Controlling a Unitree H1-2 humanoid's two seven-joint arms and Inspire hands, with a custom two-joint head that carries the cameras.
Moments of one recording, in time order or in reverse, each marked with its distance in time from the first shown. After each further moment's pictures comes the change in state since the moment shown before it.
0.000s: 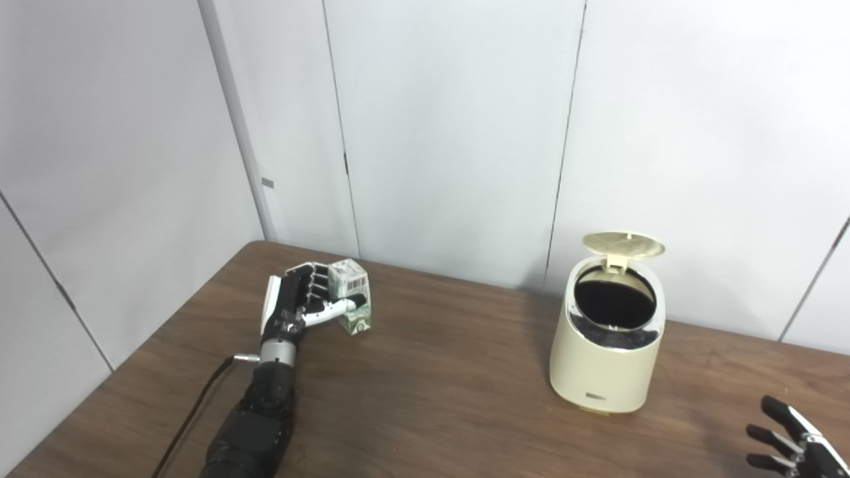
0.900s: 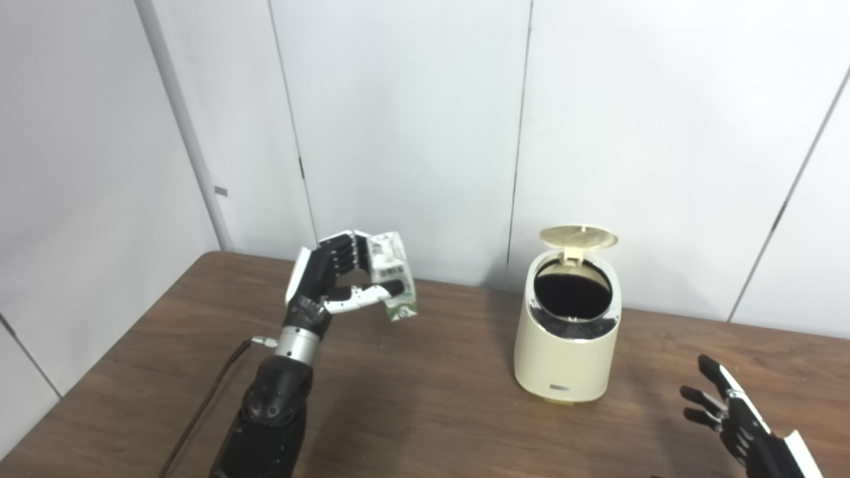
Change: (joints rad) left arm 0.039 -0.143 -0.019 -0.474 -0.106 0.001 -0.367; right arm -0.051 0.061 0.031 -0.018 -0.062 0.077 -0.017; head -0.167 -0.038
